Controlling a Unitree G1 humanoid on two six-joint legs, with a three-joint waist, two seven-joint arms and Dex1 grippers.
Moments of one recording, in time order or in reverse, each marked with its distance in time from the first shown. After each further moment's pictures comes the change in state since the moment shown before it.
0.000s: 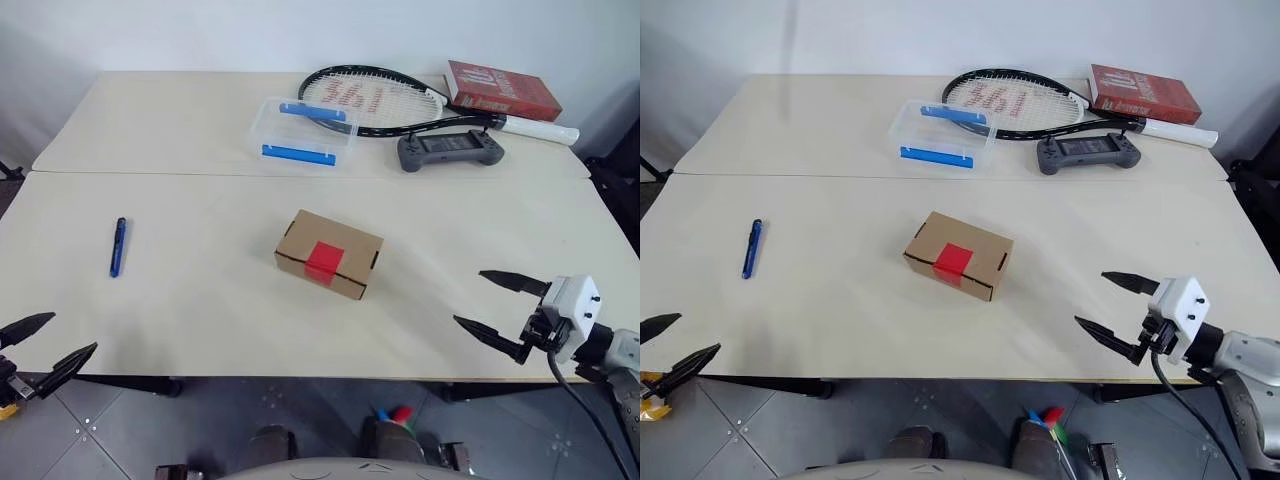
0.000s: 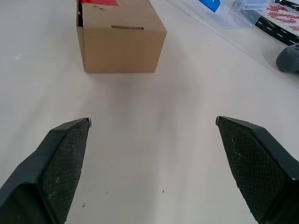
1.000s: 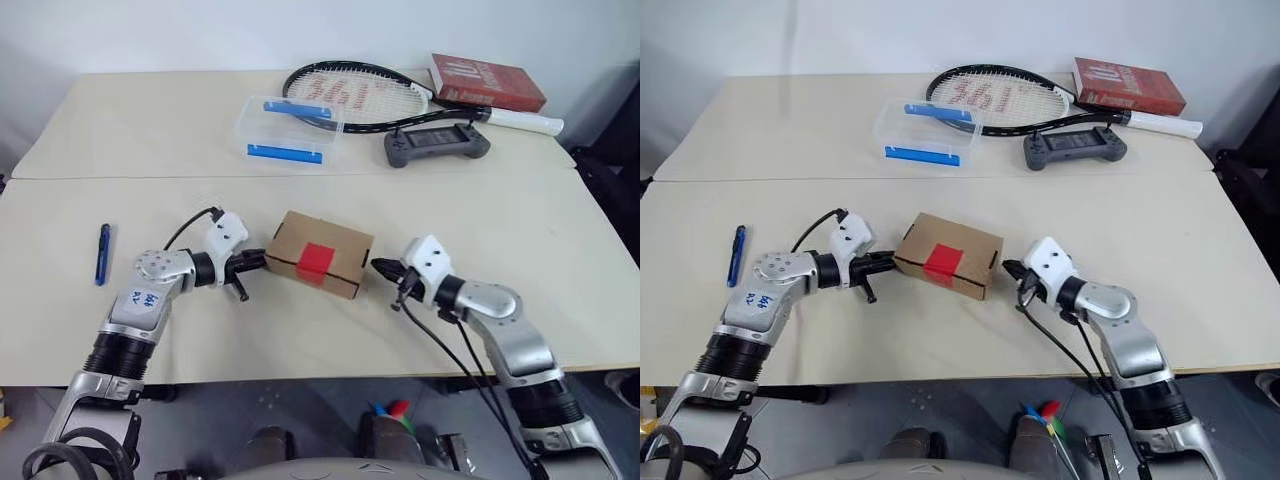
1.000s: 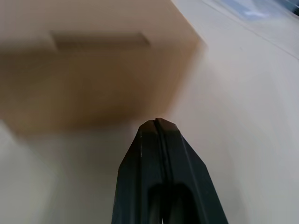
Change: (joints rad) left arm -0.910 -0.147 -0.908 0.091 0.260 0.296 0.174; right arm -0.519 0.307 0.485 0.198 -0.338 0.227 -0.345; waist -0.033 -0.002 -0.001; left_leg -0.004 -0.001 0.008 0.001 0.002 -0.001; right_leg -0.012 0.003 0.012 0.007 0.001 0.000
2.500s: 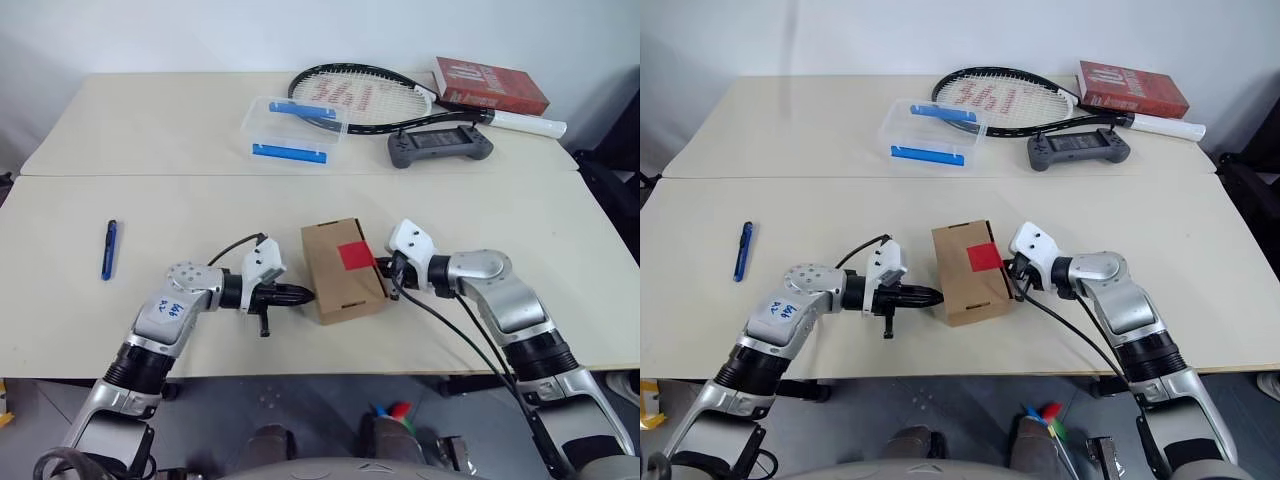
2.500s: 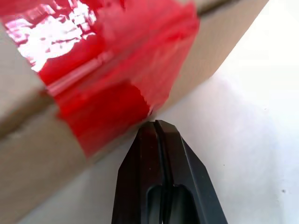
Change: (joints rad) left arm 0.035 -0.111 -0.078 -0.192 -0.031 0.197 -0.146; right arm -0.234 -0.093 0.108 0.201 -0.014 0.093 0.248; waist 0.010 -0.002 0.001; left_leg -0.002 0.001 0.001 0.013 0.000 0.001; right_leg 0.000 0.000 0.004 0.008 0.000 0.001
